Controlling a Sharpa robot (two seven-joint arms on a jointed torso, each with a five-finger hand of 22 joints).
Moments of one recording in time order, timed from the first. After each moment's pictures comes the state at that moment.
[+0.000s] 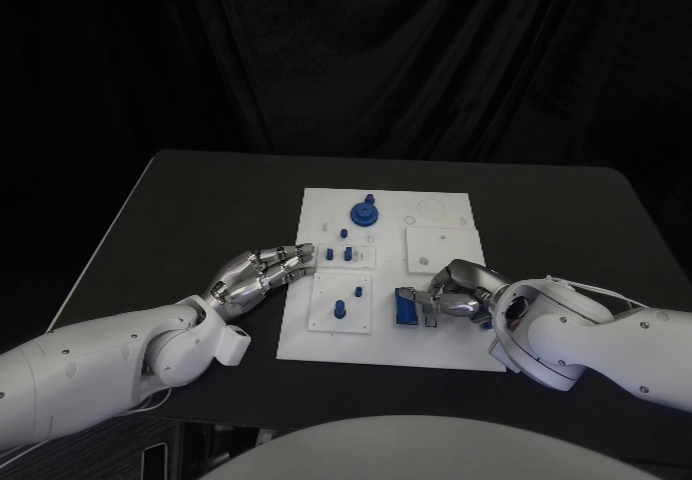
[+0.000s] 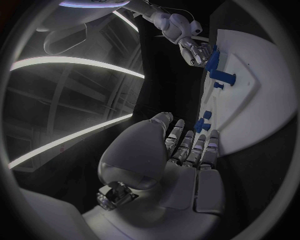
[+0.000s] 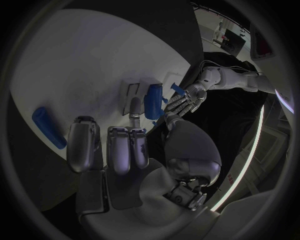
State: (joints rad) left arm 0.97 -0.90 -0.21 1.45 -0.16 0.10 0.68; left_hand 1.44 0.16 0.14 0.17 0.45 0.57 0.16 0.07 0.11 0.17 0.18 0.31 0.05 0.14 0.25 0.16 0.04 0.12 0.21 0.29 0.05 0.38; right arm 1.11 -1.01 -0.25 1.87 -1.17 -0.46 -0.47; right_hand 0.78 -0.06 0.06 0.29 0.23 1.00 0.02 0.52 0.56 1.47 -0.05 1.57 1.31 1.46 -0.11 1.54 1.31 0.05 1.47 0.01 1.35 1.31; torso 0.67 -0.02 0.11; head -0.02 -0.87
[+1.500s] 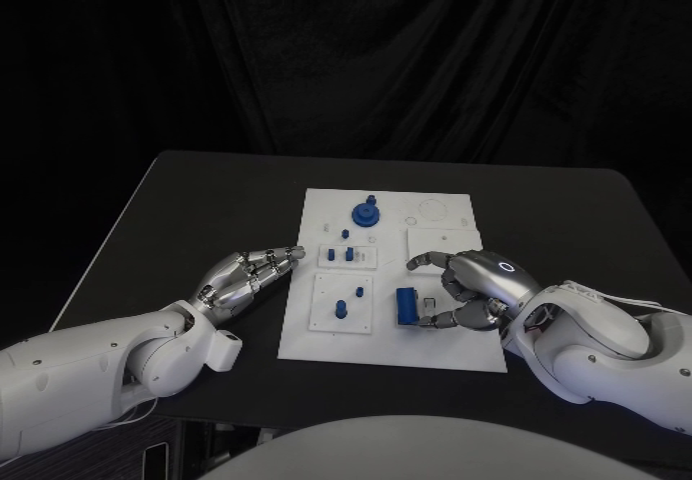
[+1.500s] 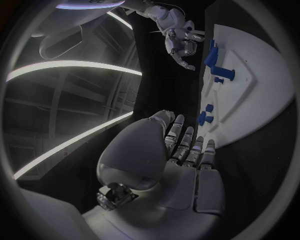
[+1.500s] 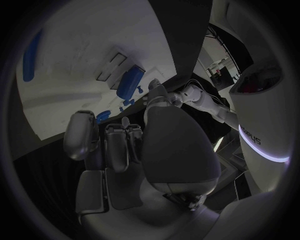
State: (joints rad) left arm 0.97 -0.99 -0.21 1.56 -0.16 -0.01 0.68; left_hand 1.45 0.12 0.17 0.14 0.59 0.68 0.16 0.10 0.12 0.23 0.18 0.39 0.05 0.10 0.17 0.14 0.03 0.11 0.03 0.20 0.02 0.11; right arm 1.10 -1.09 -0.25 1.94 -1.61 -0.55 -0.23; right_hand 1.46 -0.20 -0.17 0.30 0.29 0.42 0.08 0.36 0.32 1.41 -0.01 1.48 1.31 1.47 -0.06 1.47 1.31 0.06 1.42 0.05 1.22 1.31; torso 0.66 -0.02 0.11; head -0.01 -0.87
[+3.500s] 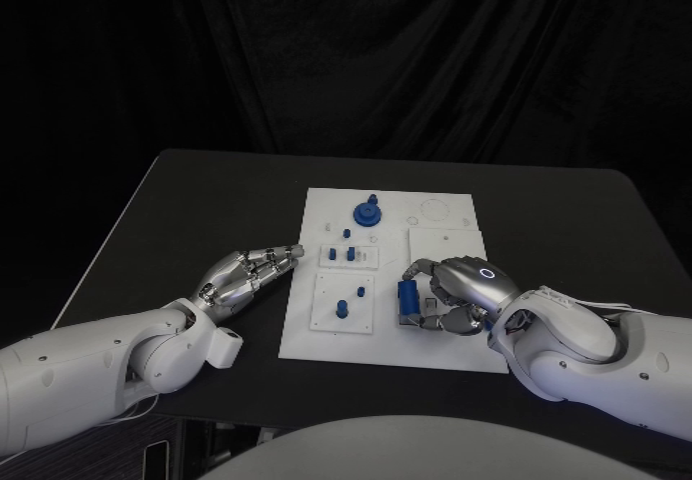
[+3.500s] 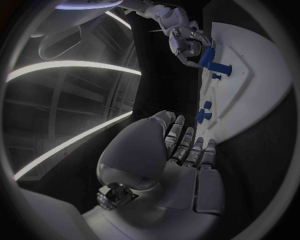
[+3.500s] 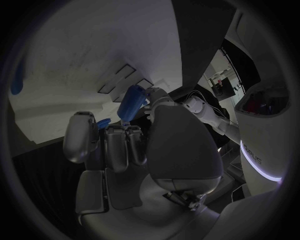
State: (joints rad) left arm 0.97 -0.98 -0.21 1.53 -0.16 0.00 0.68; left_hand 1.45 0.12 0.19 0.13 0.59 0.67 0.17 0.10 0.11 0.22 0.19 0.37 0.05 0.10 0.19 0.14 0.03 0.11 0.04 0.25 0.02 0.13; right arm 1.06 -1.01 -0.25 1.86 -1.71 -0.56 -0.28; right_hand 1.37 -0.15 0.10 0.29 0.68 0.51 0.13 0.71 0.03 1.45 0.02 1.51 1.31 1.47 -0.05 1.48 1.31 0.06 1.44 0.06 1.25 1.31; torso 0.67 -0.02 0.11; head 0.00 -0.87
